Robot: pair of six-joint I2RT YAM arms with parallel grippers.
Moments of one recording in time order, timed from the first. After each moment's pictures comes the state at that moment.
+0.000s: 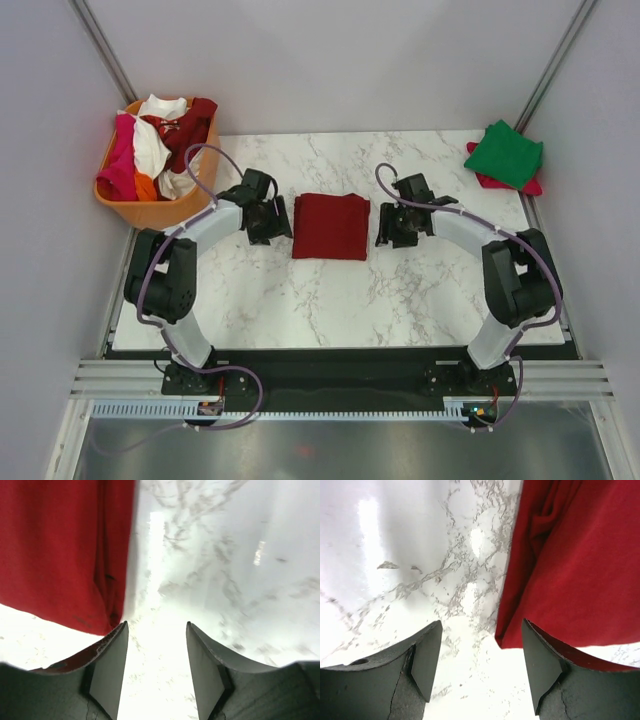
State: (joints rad) left arm -0.33 1.77 1.16 -0.48 0.08 -0.54; right arm 0.34 1.75 1.09 -0.39 -0.21 0.41
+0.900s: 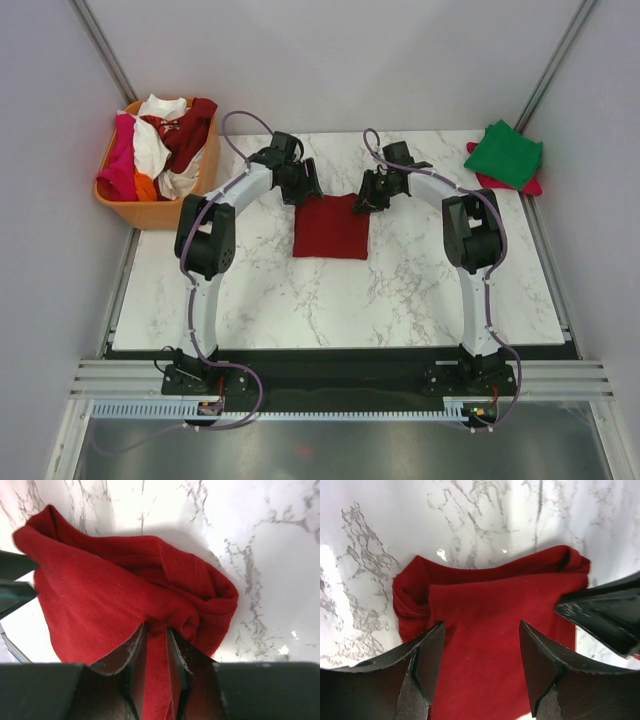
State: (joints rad) left arm -0.36 2.20 1.80 -0.54 0.24 -0.52; right arm 0.29 2.26 1.71 -0.45 -0.47 0.46
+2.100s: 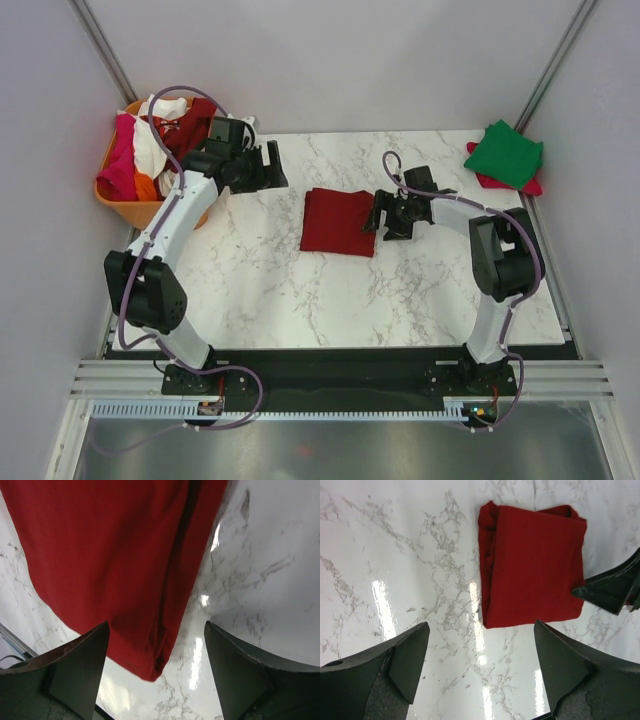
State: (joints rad) left arm -0.25 1.66 1.61 -0.73 0.16 -0.33; right arm 0.25 1.90 1.20 -0.32 -0.43 0.45
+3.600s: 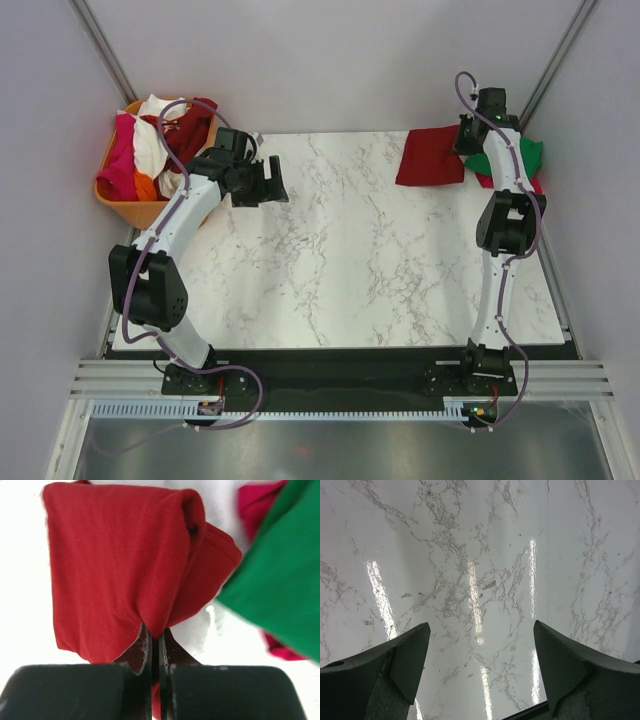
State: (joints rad) left arm -0.25 1.68 1.51 -0.74 0.19 -0.31; right arm -0.10 2.47 2.41 -0.81 -0.10 0.15
